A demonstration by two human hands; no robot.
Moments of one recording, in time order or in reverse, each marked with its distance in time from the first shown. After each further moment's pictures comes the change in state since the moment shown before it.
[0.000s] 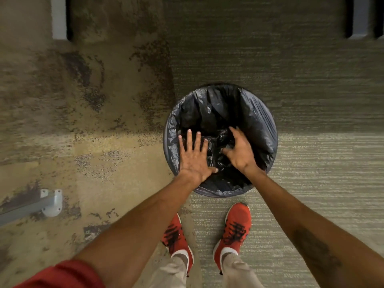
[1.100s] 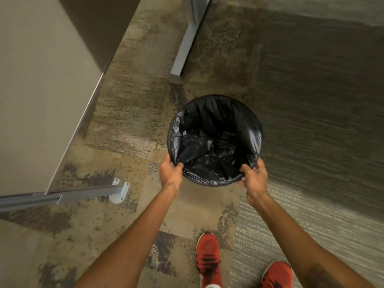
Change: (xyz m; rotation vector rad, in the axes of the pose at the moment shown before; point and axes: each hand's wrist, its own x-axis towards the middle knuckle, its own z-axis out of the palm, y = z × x) left_hand -0.117 -0.268 -0.001 -1.745 0.642 -0.779; right_hand -0.040 -0.226 0.098 0.870 -0.039 0.195
